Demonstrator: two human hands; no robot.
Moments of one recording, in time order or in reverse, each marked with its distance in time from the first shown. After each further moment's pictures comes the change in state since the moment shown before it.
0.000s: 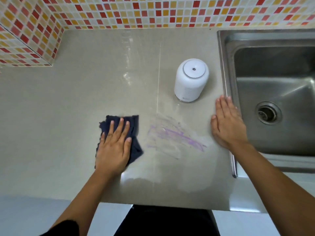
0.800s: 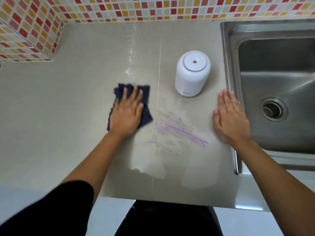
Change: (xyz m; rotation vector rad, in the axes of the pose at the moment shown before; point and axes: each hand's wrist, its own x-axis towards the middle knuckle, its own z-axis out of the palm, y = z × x) left_hand 0.102 0.034 0.006 0.002 0.046 0.074; right_hand -0.001 0.015 -0.002 -0.004 -0.001 0.024
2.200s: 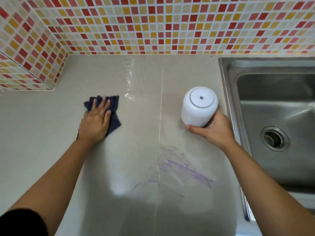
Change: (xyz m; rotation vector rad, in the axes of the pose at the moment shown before) left_hand 0.061 -0.117 -0.031 0.035 0.077 -0.008; right_hand 0.075 -0.058 -0.021 1.022 -0.034 0.103
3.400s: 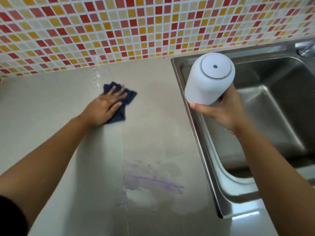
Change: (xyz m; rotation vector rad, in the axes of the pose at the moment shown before) left_hand 0.133 0.120 0.019 -0.135 -0.091 0.690; right_hand 0.019 -0.005 -0.117 -0.029 0.257 -0.103
